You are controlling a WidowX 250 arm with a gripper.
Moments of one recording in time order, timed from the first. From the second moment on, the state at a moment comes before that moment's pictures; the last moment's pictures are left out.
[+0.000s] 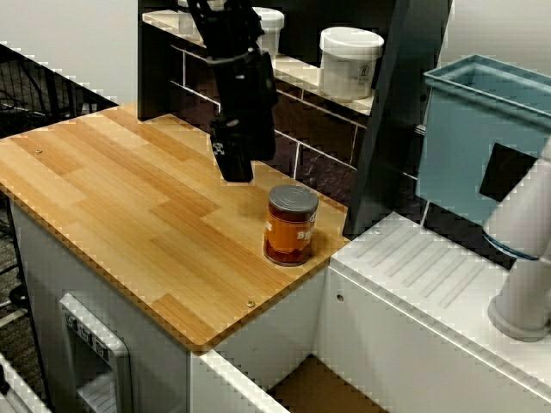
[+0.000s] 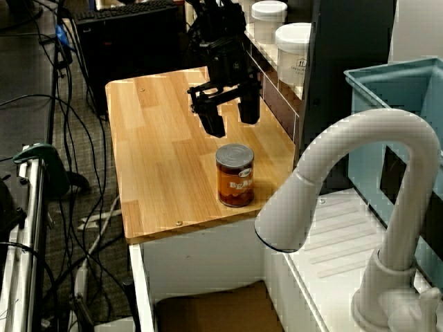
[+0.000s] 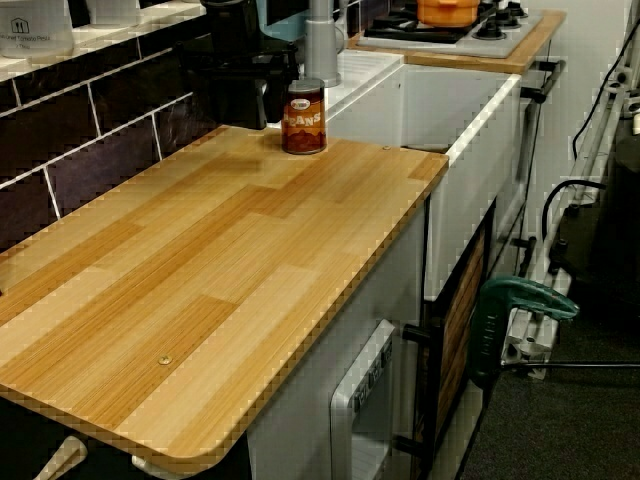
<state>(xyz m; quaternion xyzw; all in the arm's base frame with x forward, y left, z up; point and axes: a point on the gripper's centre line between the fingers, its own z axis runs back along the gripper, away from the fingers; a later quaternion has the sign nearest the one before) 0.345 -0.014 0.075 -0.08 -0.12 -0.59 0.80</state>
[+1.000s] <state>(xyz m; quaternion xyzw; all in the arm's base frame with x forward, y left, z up) 0.342 -0.046 0.059 -0.20 -0.10 -0.67 0.71</state>
